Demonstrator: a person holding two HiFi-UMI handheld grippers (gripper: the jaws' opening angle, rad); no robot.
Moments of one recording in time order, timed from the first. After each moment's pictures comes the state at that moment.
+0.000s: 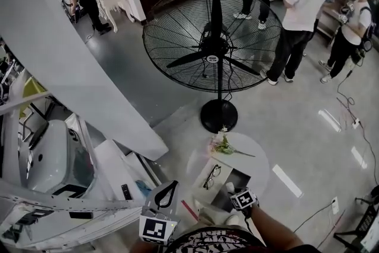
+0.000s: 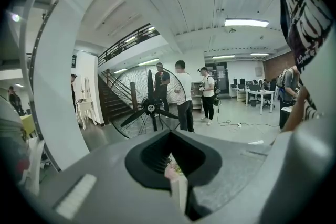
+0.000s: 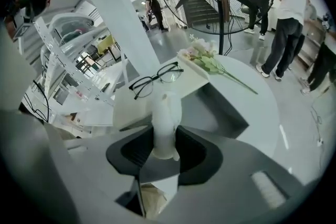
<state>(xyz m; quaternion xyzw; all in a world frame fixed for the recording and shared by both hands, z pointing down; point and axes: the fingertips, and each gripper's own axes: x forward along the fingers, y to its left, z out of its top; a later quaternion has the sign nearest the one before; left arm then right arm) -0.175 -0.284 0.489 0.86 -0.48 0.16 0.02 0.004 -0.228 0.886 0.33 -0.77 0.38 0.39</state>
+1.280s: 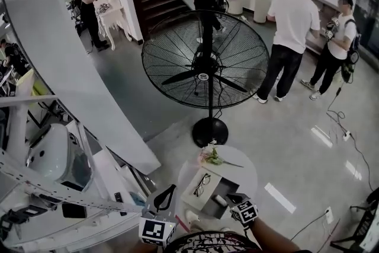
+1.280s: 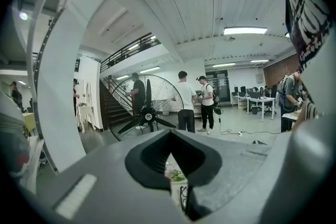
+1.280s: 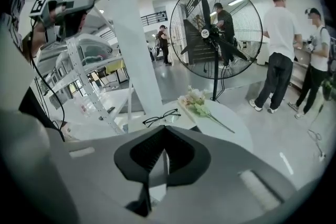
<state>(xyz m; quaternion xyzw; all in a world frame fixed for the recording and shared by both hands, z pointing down) -0.151 -0.255 0.467 0.86 -0.49 0.12 0.02 0.035 -0.233 0.768 0.40 -0.83 0.25 0.28</state>
